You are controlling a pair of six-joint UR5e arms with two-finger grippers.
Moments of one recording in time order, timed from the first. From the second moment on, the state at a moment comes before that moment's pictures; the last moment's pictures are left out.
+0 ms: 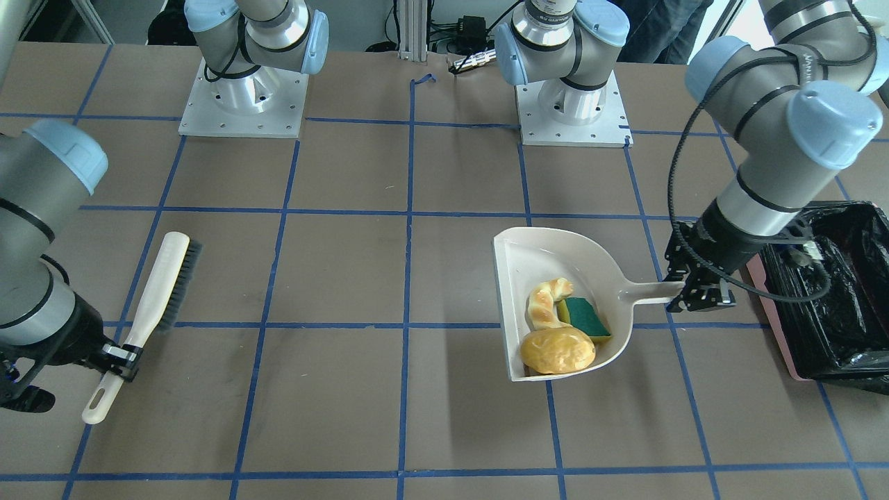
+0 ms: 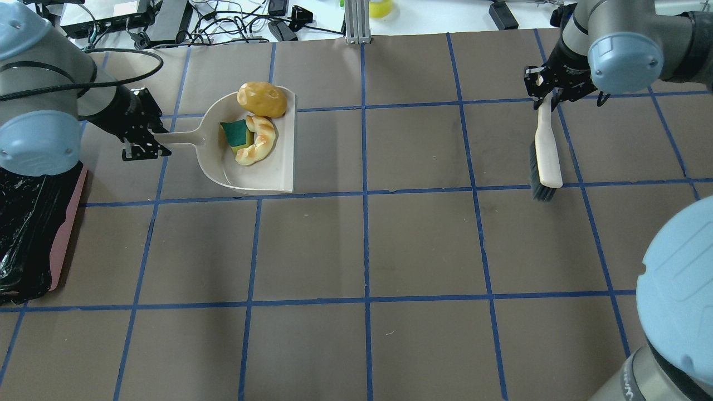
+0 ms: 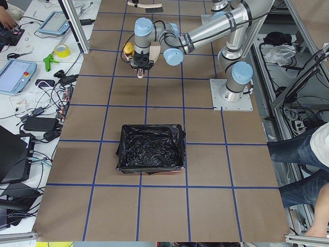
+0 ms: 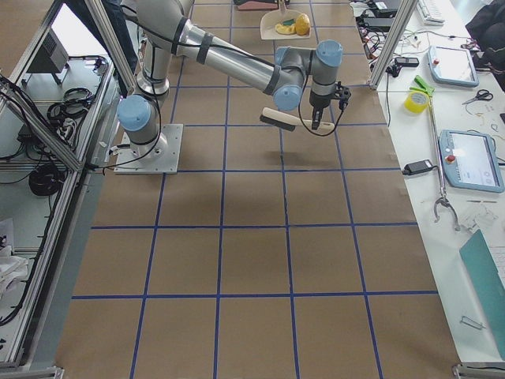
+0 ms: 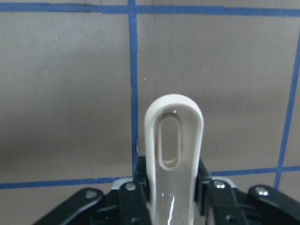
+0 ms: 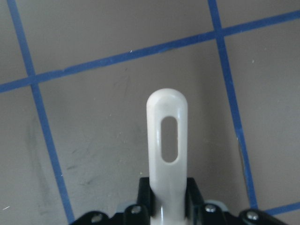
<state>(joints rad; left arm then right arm) -1.26 -1.72 -1.79 -1.08 1.44 -1.29 1.34 -1.12 1.52 -2.06 -1.56 -0.01</state>
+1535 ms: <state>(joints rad) -0.61 -1.78 -1.51 -1.36 1.40 -0.50 1.32 -0.85 1.32 -2.28 -1.47 -0.27</state>
